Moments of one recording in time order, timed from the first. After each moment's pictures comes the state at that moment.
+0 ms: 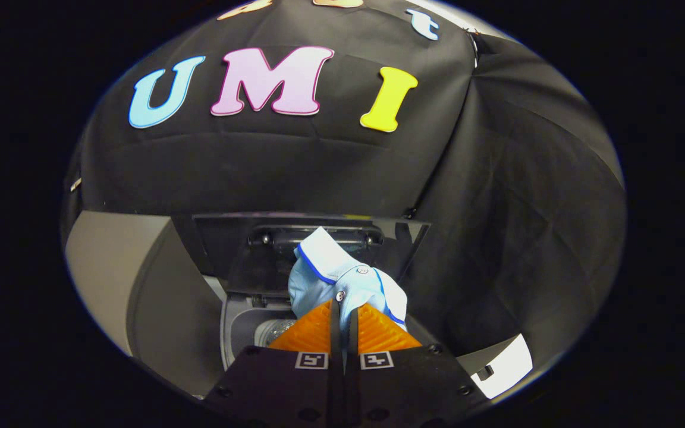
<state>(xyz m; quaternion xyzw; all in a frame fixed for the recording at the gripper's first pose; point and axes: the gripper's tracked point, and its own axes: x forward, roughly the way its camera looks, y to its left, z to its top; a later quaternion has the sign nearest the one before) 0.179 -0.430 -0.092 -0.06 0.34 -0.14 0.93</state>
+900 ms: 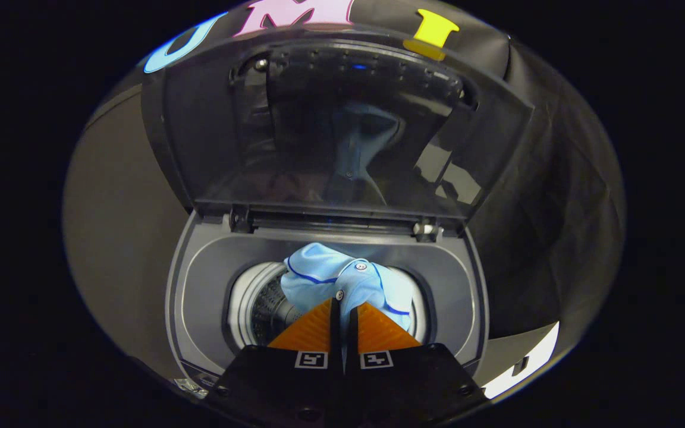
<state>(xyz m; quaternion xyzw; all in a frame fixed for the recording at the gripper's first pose) 0.166 -0.428 -0.304 -0.04 0.46 -0.07 0.88</state>
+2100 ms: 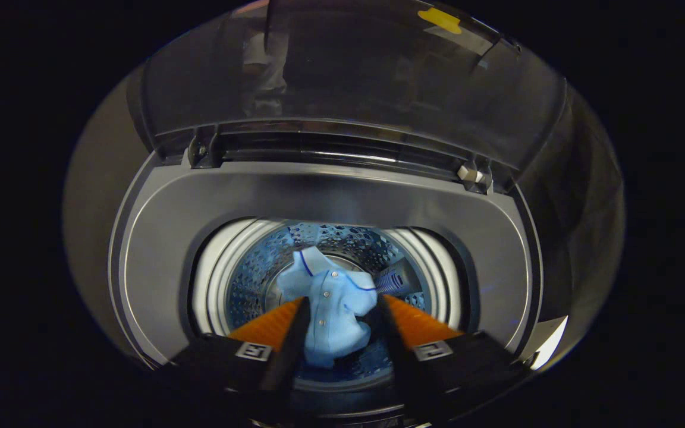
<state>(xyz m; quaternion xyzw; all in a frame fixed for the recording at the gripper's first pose) 0.154 -0.430 -0.382 -0.03 0.52 -0.07 0.85</state>
